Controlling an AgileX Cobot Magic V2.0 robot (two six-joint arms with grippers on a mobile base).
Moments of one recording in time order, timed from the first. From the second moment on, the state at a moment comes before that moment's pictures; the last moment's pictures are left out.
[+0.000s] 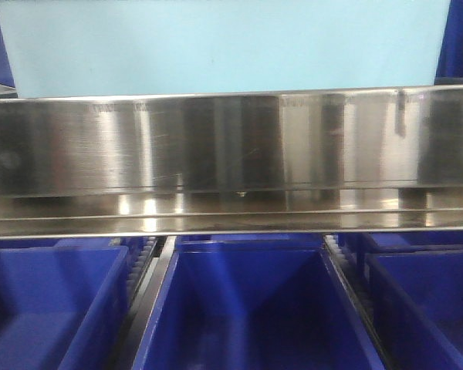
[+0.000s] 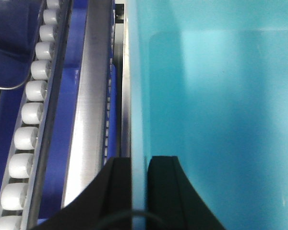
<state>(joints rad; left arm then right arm) -0.46 1.65 -1.90 0.34 1.27 -0.48 0.36 1.64 -1.92 -0.16 1.28 0.46</state>
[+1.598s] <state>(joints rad) -0.46 1.64 -1.82 0.27 1.27 -0.43 0.36 1.60 -1.78 -0.14 1.26 0.47</state>
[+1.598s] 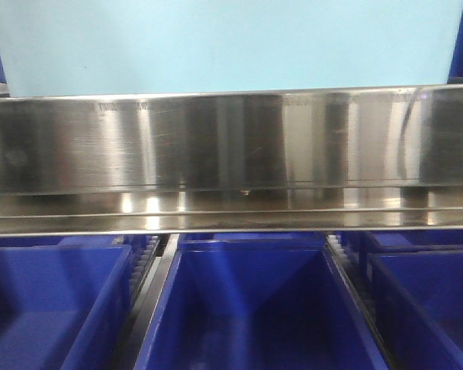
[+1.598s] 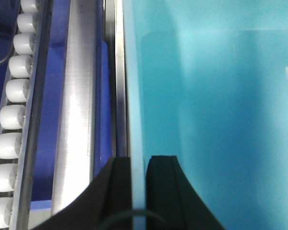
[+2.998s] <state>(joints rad) -0.46 1.64 -1.68 0.30 1.19 -0.43 0.37 1.62 -1.67 -0.11 1.20 0.50</state>
